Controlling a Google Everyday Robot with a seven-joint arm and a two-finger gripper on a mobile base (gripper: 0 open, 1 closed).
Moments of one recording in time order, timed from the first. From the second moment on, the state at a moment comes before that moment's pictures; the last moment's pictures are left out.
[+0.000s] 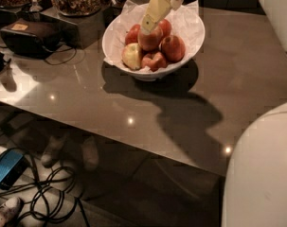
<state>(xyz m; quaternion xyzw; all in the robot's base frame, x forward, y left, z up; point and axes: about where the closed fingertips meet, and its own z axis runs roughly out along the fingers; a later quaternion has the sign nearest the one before) 0.667 -0.061 1.002 -0.44 0.86 0.05 0.24</state>
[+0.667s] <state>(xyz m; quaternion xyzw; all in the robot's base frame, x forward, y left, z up) 0.678 -0.051 0.987 -0.45 0.86 0.05 0.22</state>
